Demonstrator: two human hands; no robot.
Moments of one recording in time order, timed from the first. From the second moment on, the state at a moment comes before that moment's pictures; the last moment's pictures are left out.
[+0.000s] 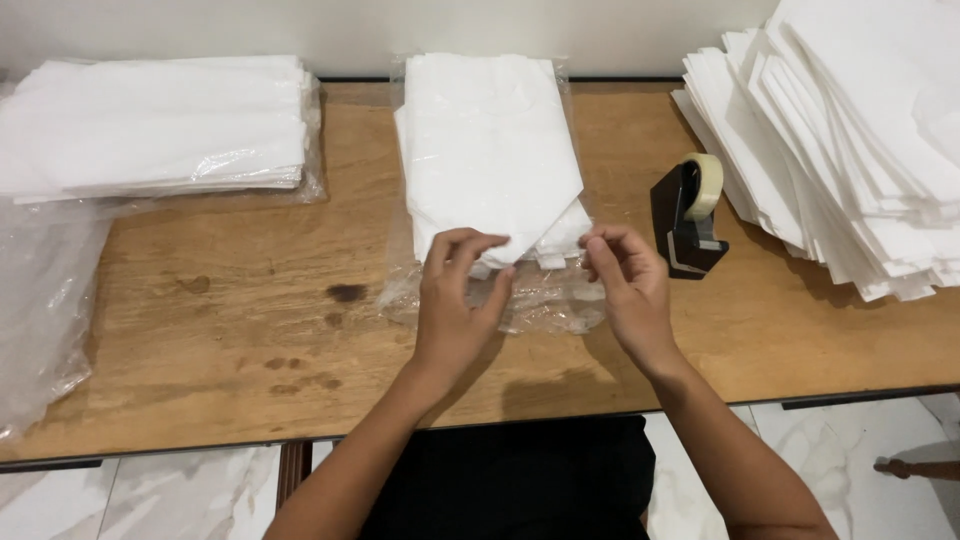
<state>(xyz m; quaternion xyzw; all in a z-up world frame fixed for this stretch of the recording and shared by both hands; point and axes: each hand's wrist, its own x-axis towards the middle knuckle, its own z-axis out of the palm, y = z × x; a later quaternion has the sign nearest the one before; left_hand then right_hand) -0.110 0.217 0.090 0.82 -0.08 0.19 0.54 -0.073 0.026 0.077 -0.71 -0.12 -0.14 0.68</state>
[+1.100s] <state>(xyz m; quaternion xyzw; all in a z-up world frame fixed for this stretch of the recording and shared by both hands) -0.044 0.253 -0.039 0.93 -0.25 0.13 0.25 -0.049 0.050 0.004 -0.88 -0.11 0.05 0.46</state>
